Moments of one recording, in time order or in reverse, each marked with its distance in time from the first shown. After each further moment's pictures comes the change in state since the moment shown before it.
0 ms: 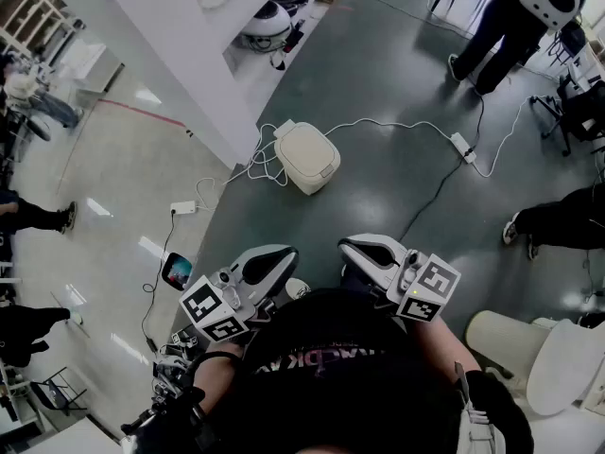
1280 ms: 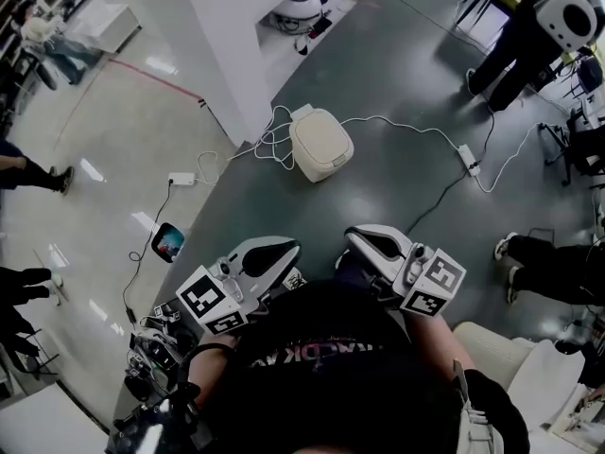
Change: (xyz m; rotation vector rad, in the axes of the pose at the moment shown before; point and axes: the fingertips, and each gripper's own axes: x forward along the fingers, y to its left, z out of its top) left arm -0.053 0.002 -0.005 0.103 0.038 0.088; right arm 0.037 0.027 -0.008 0.005 0.034 0.060
